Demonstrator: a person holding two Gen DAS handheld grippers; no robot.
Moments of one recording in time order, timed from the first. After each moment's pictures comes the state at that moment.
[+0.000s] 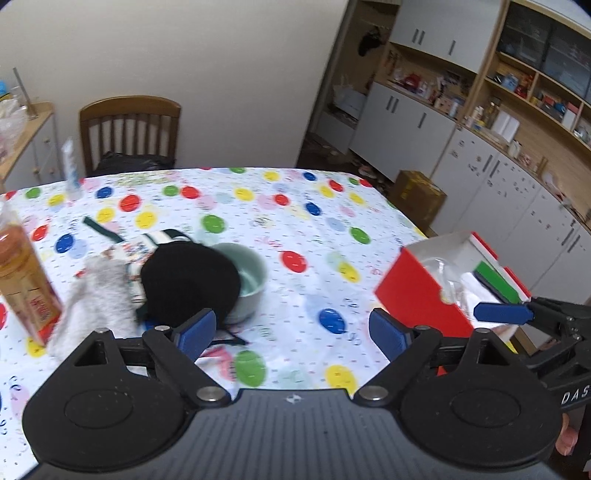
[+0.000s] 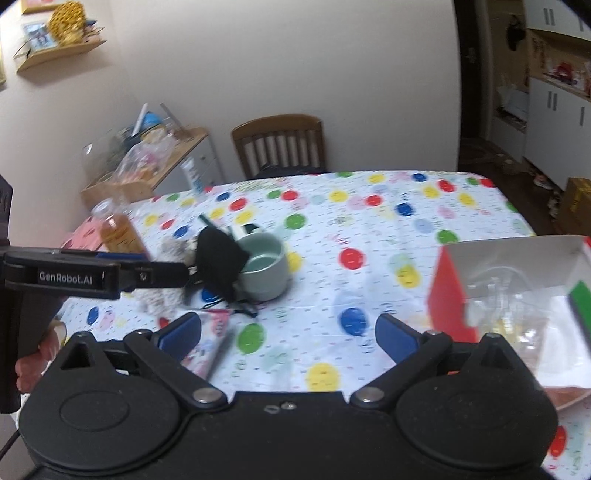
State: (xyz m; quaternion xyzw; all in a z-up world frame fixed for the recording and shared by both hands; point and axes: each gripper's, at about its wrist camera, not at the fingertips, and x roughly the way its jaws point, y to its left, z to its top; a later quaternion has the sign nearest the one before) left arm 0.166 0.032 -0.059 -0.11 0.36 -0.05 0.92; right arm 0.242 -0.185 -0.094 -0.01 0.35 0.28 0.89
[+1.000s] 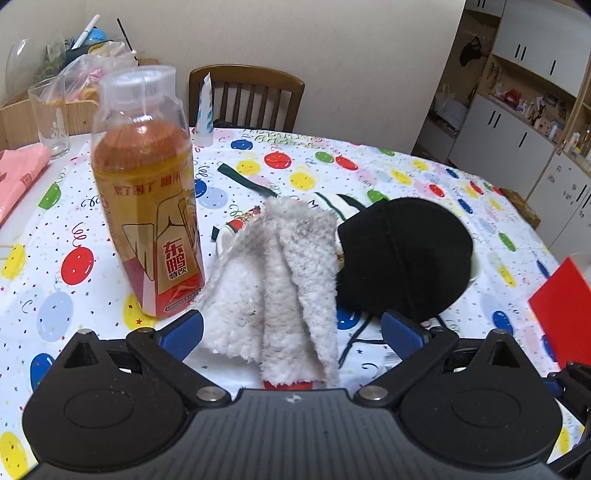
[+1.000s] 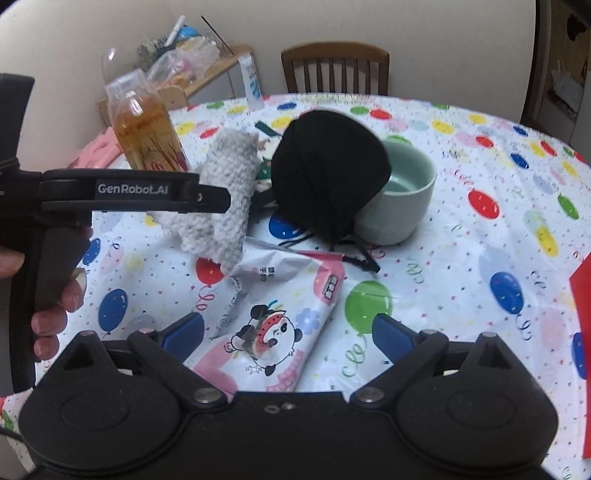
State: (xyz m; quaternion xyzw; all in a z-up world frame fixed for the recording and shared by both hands) left arm 0.181 0.157 -0.156 -0.13 0.38 0.10 0.91; right arm 0.256 -0.031 -0.199 -0.08 0.43 0.31 0.85
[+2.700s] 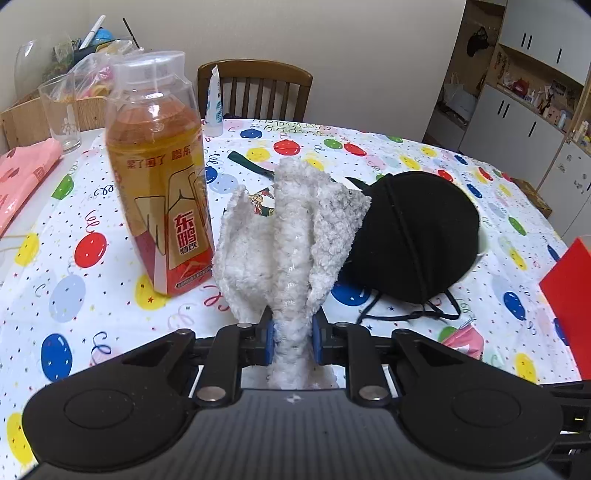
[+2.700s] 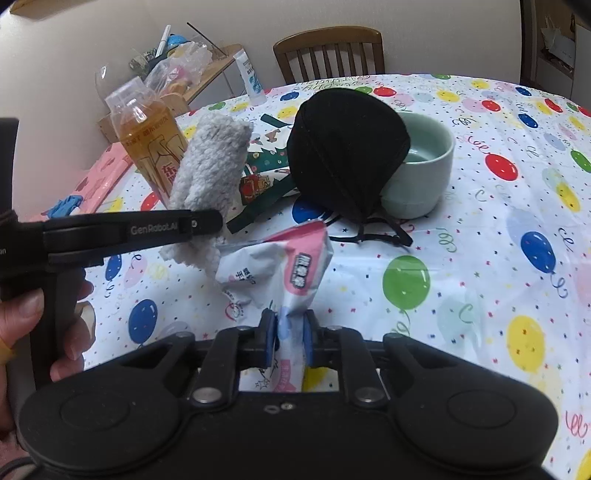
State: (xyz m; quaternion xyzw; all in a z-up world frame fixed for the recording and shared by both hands) left arm 0.163 0.147 -0.157 -0.12 0.39 0.11 0.91; right arm 0.242 -0.029 -0.198 -0.01 0.45 0.31 0.83
